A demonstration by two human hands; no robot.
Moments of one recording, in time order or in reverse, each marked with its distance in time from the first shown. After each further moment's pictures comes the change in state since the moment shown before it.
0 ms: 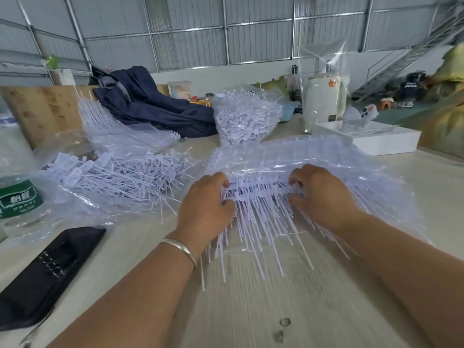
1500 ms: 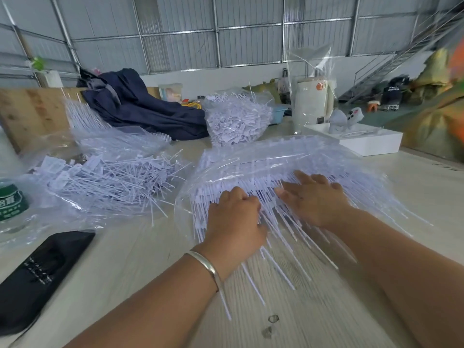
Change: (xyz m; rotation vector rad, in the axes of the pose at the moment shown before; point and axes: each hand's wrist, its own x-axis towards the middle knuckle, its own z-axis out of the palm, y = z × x) left_hand -0.024 0.057 0.019 0.180 -0.240 0.148; right_hand -0.004 0.014 0.001 -0.147 -0.349 0.191
